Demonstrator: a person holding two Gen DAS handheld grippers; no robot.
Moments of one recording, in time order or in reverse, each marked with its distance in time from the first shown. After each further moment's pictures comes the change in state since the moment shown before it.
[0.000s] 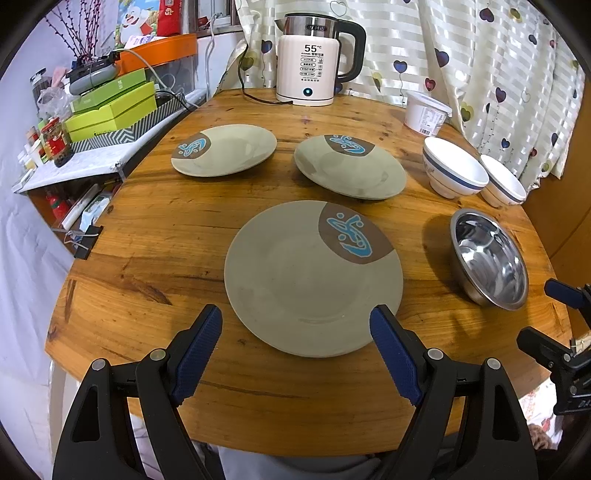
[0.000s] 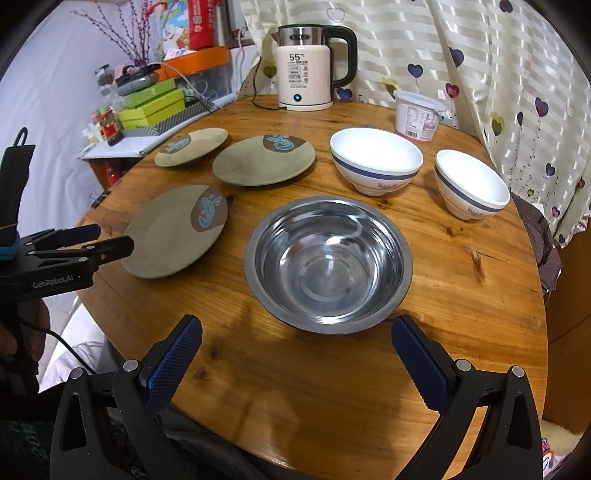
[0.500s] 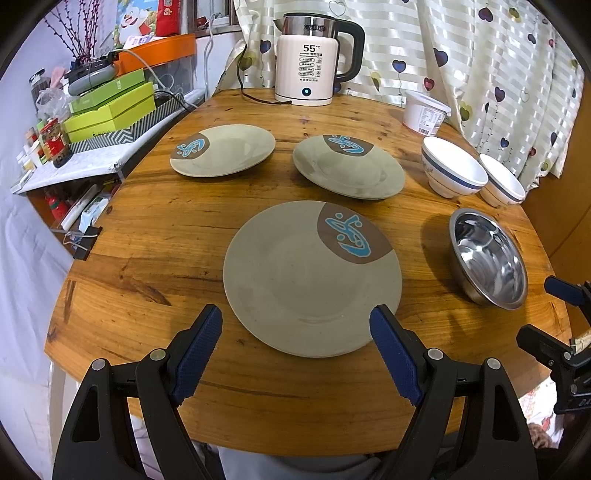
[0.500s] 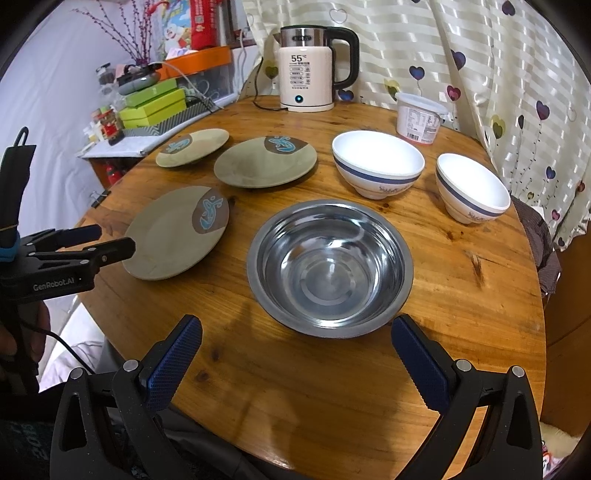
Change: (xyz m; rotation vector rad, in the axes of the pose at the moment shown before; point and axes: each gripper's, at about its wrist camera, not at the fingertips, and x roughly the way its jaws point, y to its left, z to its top) left arm 0.000 -0.001 0.000 0.004 0.002 -0.005; right arm 0.001 0.001 0.002 -0.008 -0.002 0.001
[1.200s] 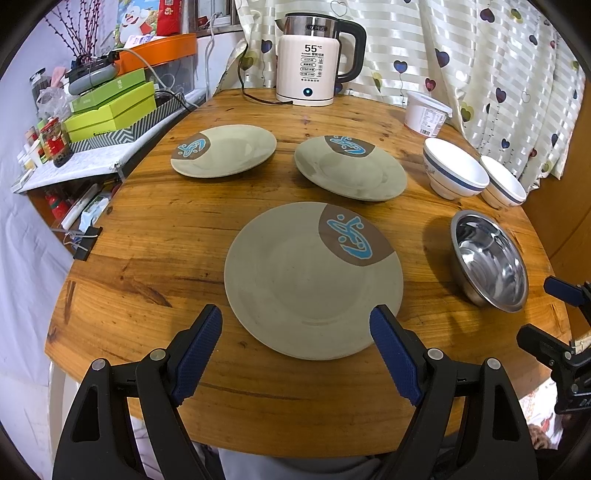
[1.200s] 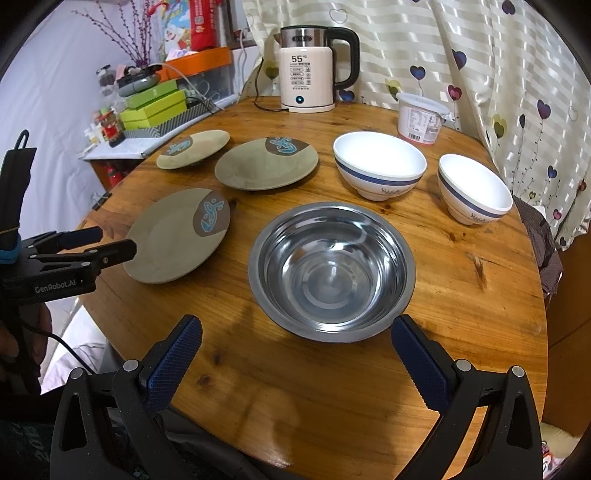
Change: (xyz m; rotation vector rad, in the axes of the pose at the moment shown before) left arm 0.000 0.001 0.000 0.000 -0.001 0.000; right arm 0.000 0.002 0.001 0.002 -0.003 0.000
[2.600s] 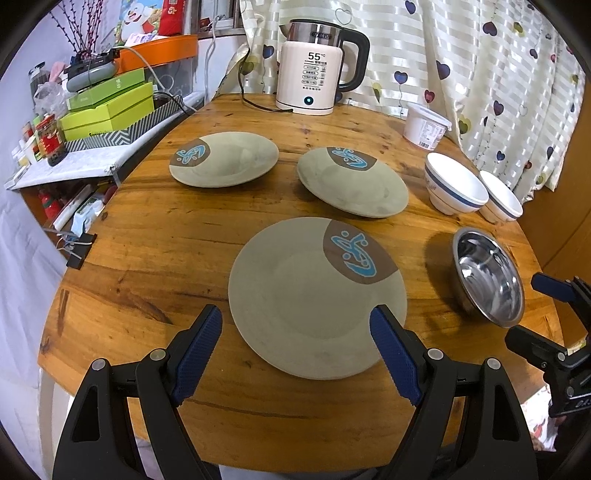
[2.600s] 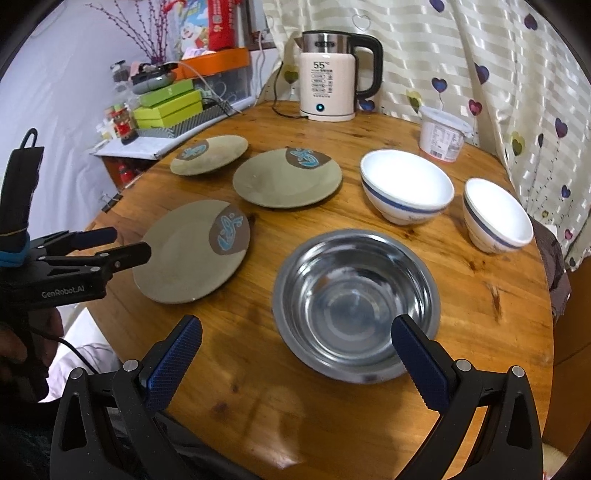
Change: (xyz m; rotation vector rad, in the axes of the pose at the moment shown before) left arm 0.004 0.012 0.012 -0.031 -0.025 -0.046; right arm 0.011 0.015 0.025 -0.057 -0.014 0.044
